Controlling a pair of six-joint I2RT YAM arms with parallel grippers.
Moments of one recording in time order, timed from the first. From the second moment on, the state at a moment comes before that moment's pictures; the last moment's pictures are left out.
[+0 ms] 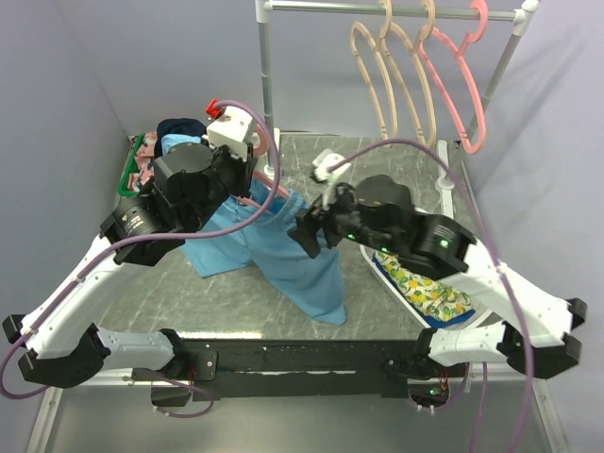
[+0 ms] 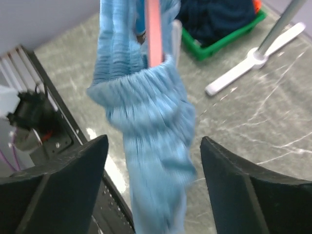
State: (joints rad) left arm -0.89 1.21 1.71 -0.66 -0.48 -0.01; right arm 1.05 1.17 1.54 -0.68 0.13 0.09
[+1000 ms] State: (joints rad) left arm -0.89 1.07 1.78 -0.63 -0.42 -0.09; right arm 1.05 1.03 1.56 -0.97 0.31 0.22
